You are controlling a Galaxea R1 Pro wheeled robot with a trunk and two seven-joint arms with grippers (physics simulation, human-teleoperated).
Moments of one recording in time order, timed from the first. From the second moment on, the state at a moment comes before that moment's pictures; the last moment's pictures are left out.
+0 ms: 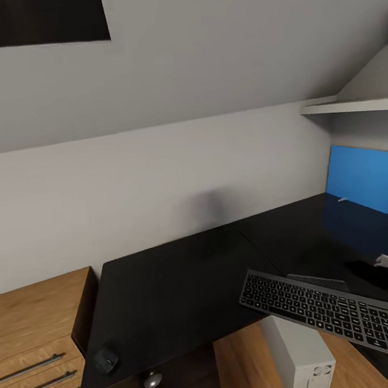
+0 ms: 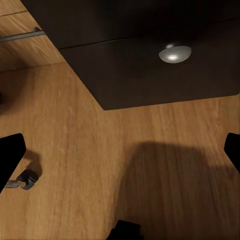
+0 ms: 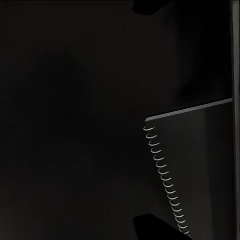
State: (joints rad) left arm -0.07 -0.03 -0.62 -0.27 0.54 -0.45 0.44; right arm -0.78 -0.39 -0.42 -0.43 -0.37 0.48 0.07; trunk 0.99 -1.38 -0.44
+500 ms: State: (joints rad) left arm -0.07 -0.03 -0.62 -0.27 0.54 -0.45 0.44; right arm -0.78 -0.39 -0.42 -0.43 -0.37 0.48 0.05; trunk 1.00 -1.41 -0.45
